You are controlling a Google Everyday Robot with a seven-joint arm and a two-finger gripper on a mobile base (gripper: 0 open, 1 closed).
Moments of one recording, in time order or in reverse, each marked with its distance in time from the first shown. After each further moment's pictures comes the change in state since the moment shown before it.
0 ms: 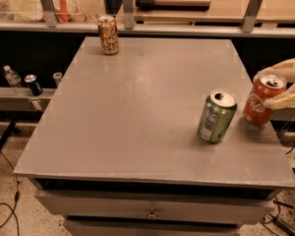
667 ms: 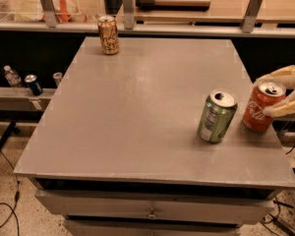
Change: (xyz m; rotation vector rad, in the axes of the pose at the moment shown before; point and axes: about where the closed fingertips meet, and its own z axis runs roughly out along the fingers) arm 0.005 0.016 0.007 -0.025 0.009 -0.006
